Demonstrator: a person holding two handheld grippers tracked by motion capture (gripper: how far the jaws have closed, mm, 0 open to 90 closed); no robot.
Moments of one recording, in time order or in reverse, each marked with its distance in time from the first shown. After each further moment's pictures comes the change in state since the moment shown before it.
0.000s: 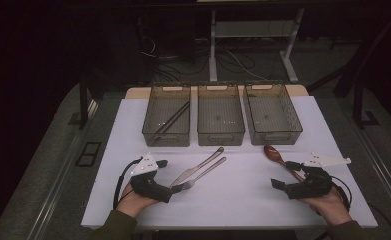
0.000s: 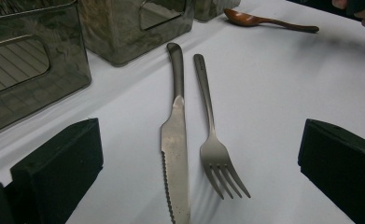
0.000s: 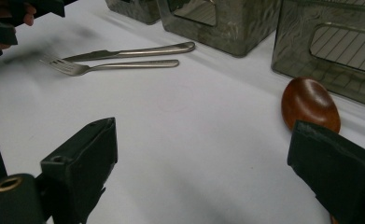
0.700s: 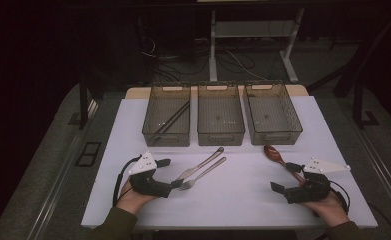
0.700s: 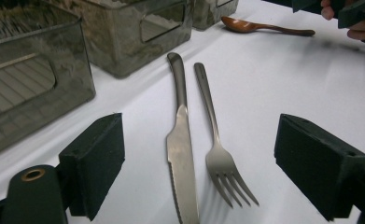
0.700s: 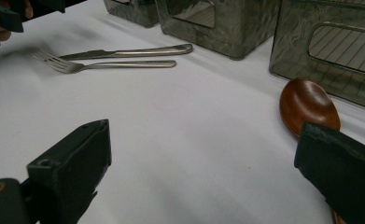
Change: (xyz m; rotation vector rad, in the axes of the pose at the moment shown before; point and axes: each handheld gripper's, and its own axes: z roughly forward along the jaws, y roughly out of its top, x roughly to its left) left arm 0.006 -0.001 -0.003 -0.031 -0.012 0.029; right arm -0.001 -0.017 0.006 -0.061 -0.016 -0.035
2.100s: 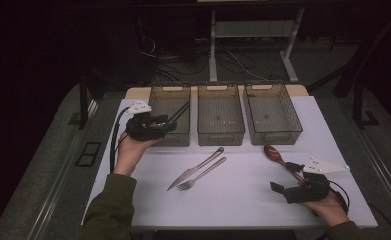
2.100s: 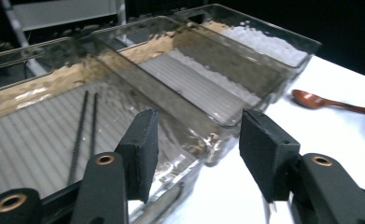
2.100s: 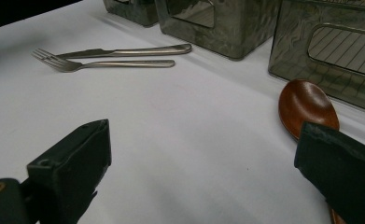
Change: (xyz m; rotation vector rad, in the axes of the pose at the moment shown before) left arm 0.077 0.101 0.008 -0.028 0.122 -0.079; right arm -0.001 -0.001 0.002 -0.007 -0.002 -0.016
